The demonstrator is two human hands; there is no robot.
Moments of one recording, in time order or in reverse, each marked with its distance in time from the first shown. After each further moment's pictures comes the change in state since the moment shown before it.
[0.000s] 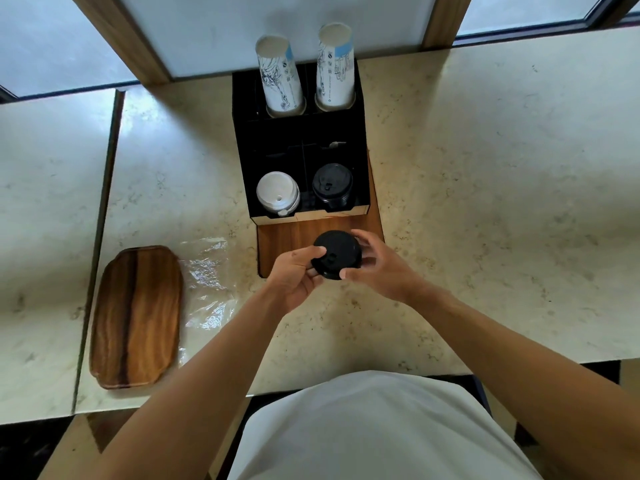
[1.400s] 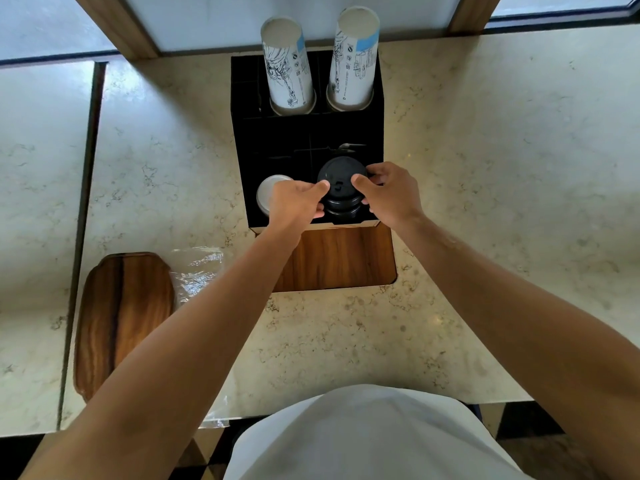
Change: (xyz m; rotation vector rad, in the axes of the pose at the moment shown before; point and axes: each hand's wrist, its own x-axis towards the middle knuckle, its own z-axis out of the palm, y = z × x) left_hand 0.086 0.108 0.040 0.504 0.333 0.298; right_hand 0.115 -0.089 -0.043 -0.153 0.461 0.054
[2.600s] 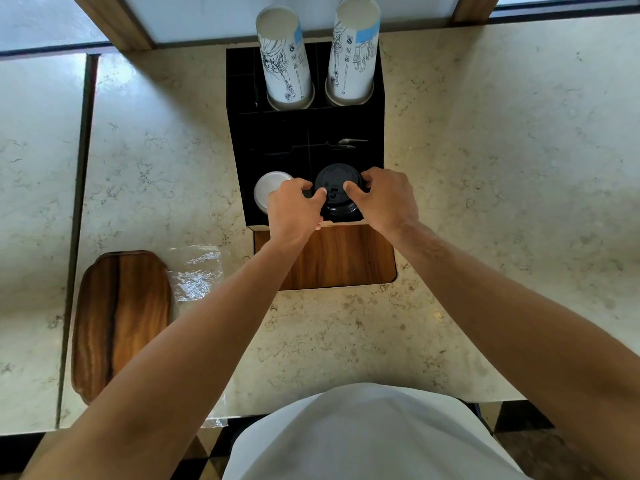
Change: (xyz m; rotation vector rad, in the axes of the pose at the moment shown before) left_hand -0.008 -0.015 0.003 0.391 0.138 0.303; right_hand 0.000 0.004 0.012 -0.422 0.050 -0.152
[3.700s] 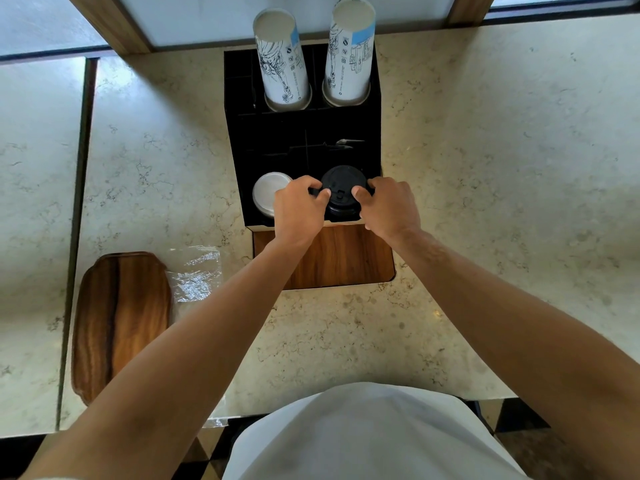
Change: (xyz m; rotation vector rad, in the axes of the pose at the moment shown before) left_hand -0.005 0.006 0.004 0.110 0.032 0.174; right_hand -0.007 0.011 -0.001 0.061 -0.117 0.101
